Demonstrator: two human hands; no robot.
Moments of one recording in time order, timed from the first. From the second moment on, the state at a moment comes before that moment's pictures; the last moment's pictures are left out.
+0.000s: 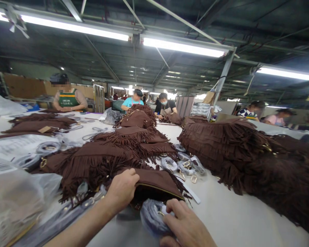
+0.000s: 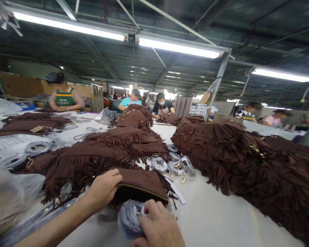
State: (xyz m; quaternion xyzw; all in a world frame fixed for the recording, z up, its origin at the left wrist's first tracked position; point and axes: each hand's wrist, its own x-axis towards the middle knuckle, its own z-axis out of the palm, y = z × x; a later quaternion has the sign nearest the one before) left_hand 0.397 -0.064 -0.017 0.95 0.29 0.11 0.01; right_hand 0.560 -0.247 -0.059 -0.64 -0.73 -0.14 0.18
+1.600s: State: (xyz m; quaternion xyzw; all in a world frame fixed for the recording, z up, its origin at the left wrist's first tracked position) left_hand 0.355 -0.060 -0.008 0.93 0.21 0.15 0.26; right_hand 0.538 -0.168 -0.089 -0.64 -0.76 0.02 0.10
